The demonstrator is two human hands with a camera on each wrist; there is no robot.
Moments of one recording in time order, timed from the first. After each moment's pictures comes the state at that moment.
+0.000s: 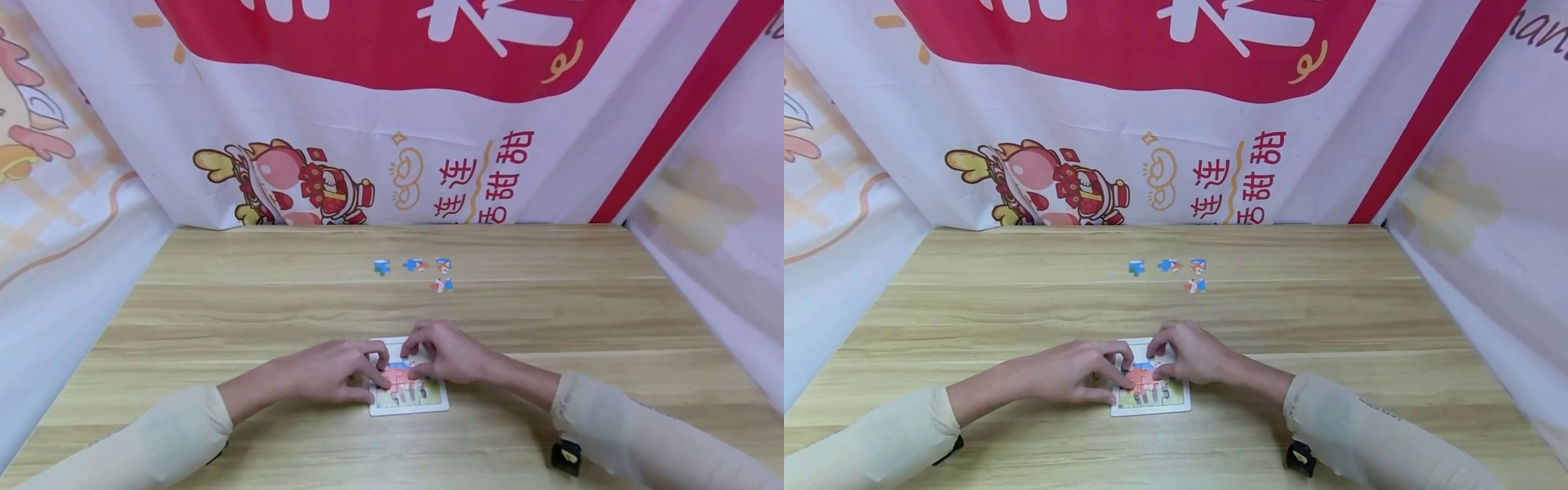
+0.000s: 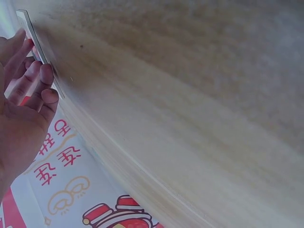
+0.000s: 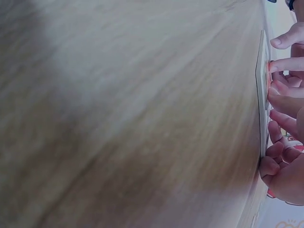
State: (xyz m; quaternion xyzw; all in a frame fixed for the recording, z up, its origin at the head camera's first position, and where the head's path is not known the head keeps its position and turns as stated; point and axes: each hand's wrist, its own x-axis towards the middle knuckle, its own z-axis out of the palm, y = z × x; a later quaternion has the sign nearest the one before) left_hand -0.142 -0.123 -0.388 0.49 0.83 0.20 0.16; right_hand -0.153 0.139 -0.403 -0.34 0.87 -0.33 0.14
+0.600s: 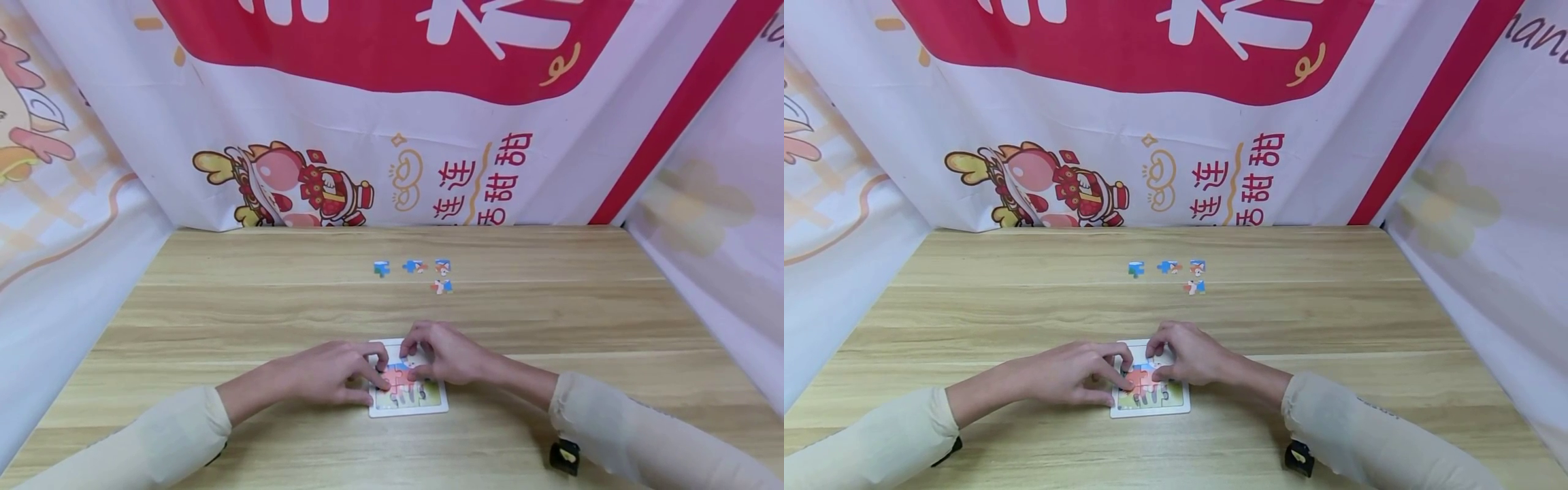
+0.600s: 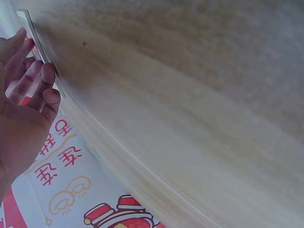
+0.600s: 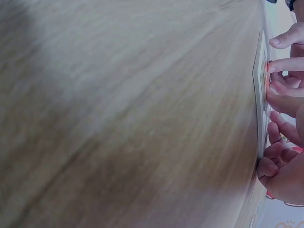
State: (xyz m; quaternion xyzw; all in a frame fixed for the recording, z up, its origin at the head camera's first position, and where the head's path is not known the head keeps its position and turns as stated) left_hand -0.142 -0.122 -0.388 0.48 0.83 0.20 0.18; right_hand -0.152 0.137 -0.402 -0.33 0.87 -0.33 0.15
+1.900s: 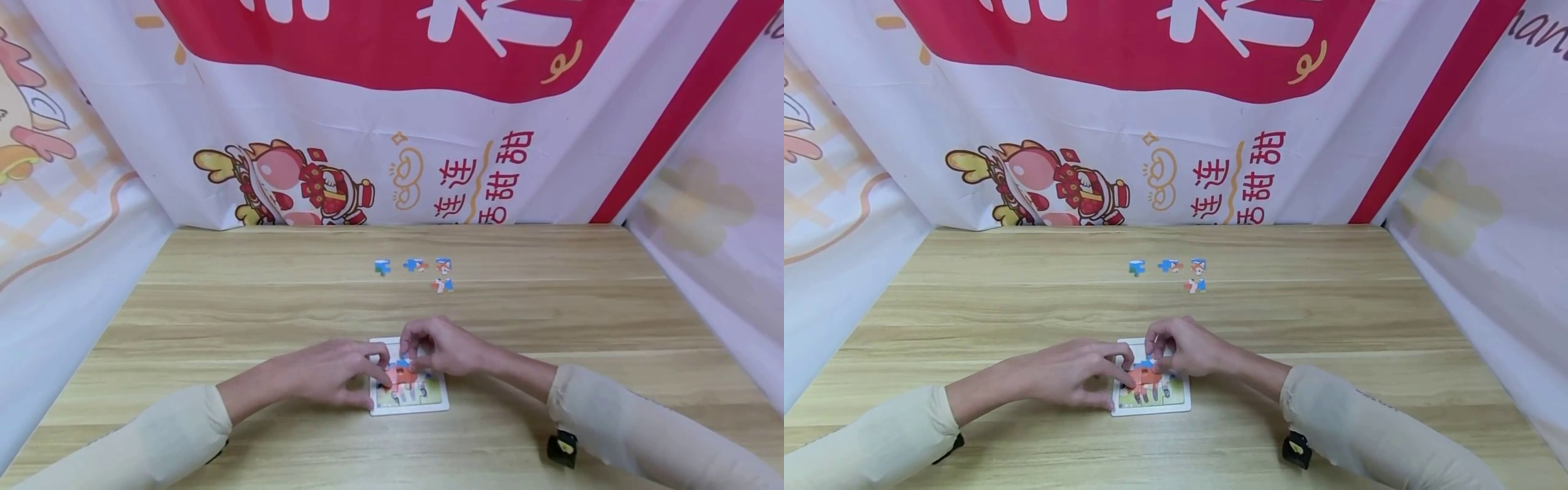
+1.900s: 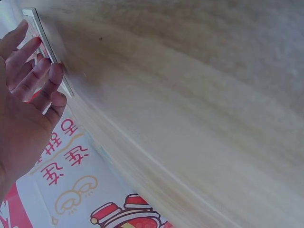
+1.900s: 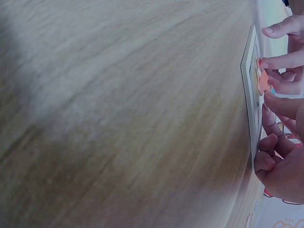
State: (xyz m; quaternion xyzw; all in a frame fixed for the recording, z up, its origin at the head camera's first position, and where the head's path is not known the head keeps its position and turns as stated) left_hand -0.141 -0.123 -0.388 0.52 0.83 0.14 0.13; right_hand -0.161 0.135 -0.397 -0.33 0.83 -0.40 0.20
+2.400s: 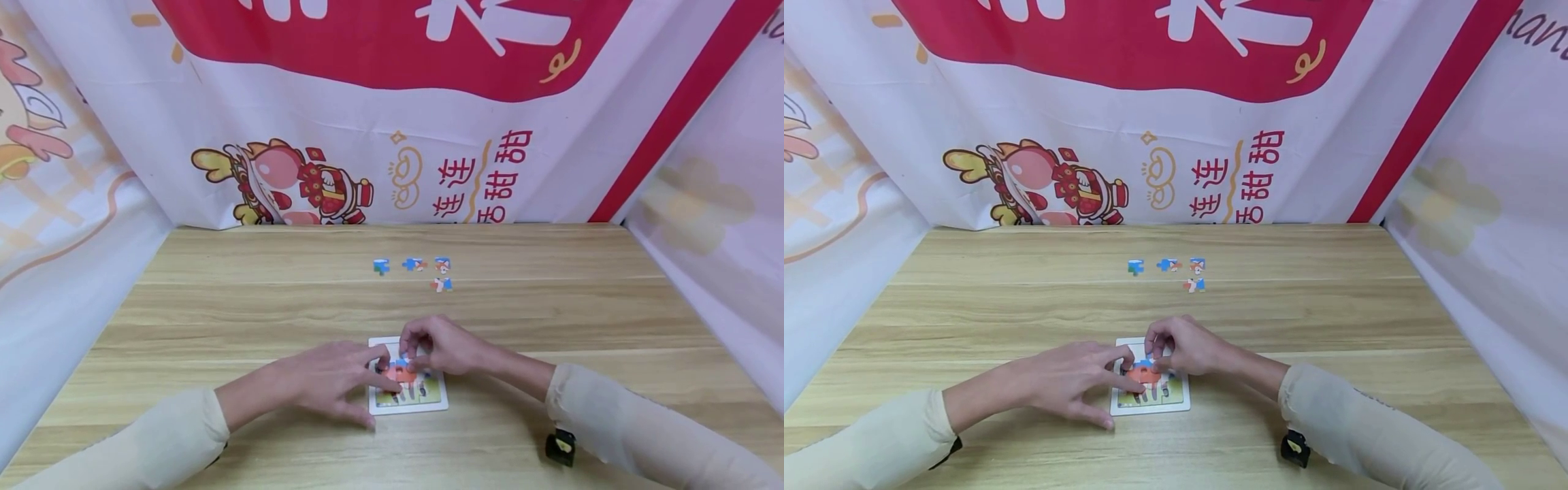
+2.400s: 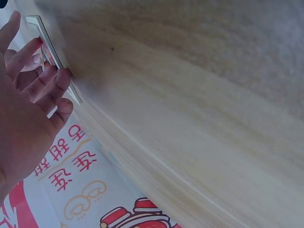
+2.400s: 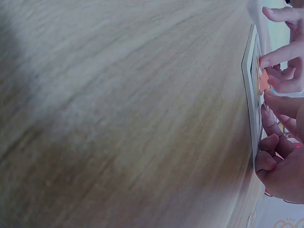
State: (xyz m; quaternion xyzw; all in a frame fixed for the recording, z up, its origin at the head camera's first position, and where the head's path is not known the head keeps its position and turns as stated) left_hand -0.131 -0.121 -0.385 0.53 0.84 0.05 0.12; right_hand -0.161 0.135 -0.398 -0.32 0.84 -0.40 0.19
